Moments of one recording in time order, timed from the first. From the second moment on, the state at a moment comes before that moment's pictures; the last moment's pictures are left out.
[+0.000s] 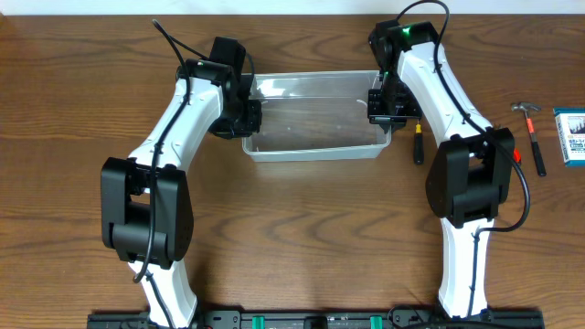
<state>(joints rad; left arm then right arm) -0.22 1.99 1.59 -1.01 0.17 -0.15 0.24 2.30 2.08 -1.50 0.04 0.38</state>
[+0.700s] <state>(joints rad) -0.25 1.99 1.59 -1.01 0.17 -0.15 0.24 2.30 2.08 -1.47 0.04 0.38</state>
